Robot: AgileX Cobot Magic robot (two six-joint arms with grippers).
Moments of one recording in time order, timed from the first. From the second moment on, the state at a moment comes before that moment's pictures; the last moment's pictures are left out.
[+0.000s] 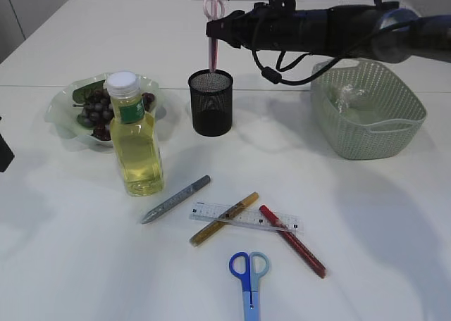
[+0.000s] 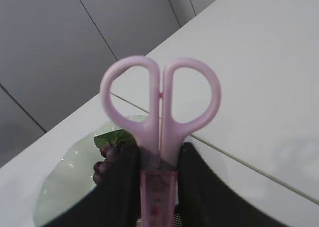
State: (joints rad) left arm -0.16 1.36 -1.07 -0.14 1.04 0.11; right arm 0.20 2.39 -2.01 1.66 0.68 -1.47
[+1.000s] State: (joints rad) left arm -0.16 1.36 -1.07 -0.14 1.04 0.11; right arm 0.20 2.39 -2.01 1.60 0.69 -1.49
